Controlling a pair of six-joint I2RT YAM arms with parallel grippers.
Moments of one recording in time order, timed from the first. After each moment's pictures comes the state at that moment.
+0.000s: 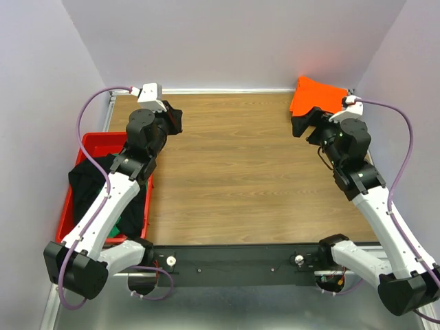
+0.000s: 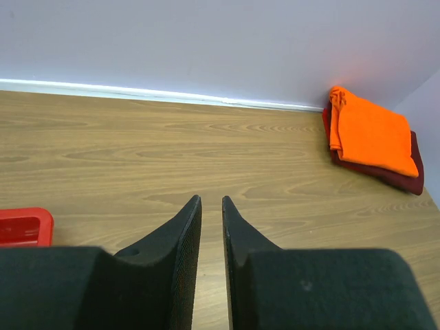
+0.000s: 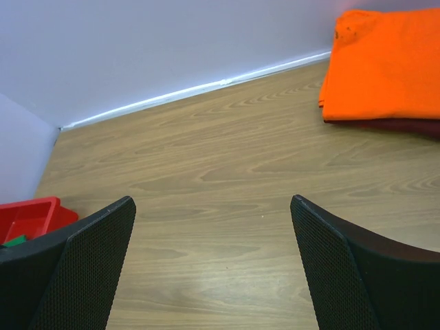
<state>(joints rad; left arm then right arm) -0.37 1.10 1.05 -0.05 -0.12 -0.34 0.30 0.95 1.00 -0.18 0.15 0.42</state>
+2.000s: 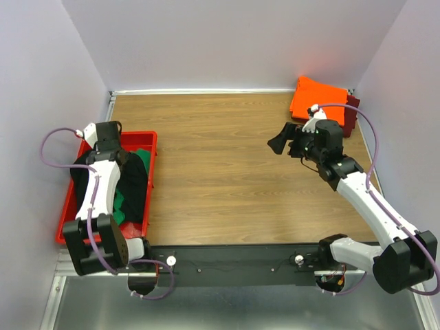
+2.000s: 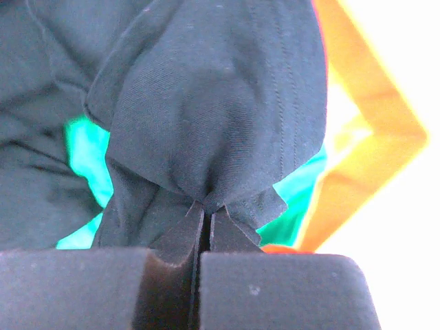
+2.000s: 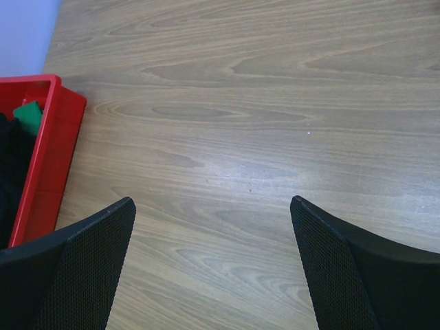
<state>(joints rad) 0.20 1.29 0.95 -0.53 -0.30 -0.63 0.30 1.13 0.89 -0.18 -0.18 0.43</state>
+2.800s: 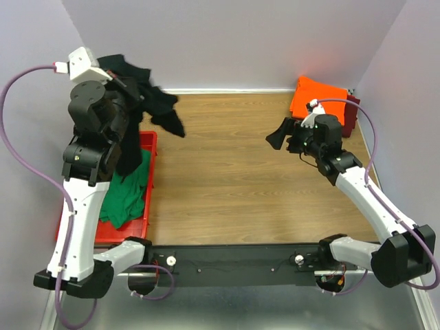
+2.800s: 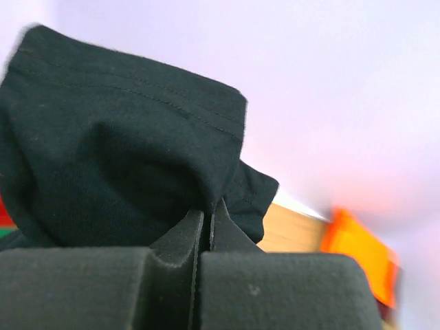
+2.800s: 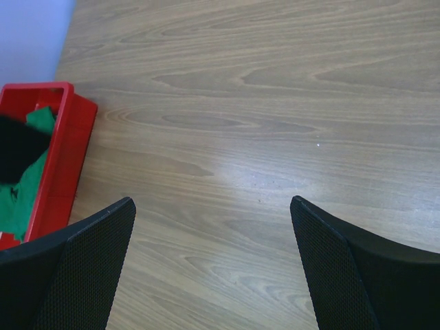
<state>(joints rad) -0.18 1.10 1.61 -0.51 -0.28 -0.51 0.30 1.18 0.95 -0.18 -0.20 0.44</state>
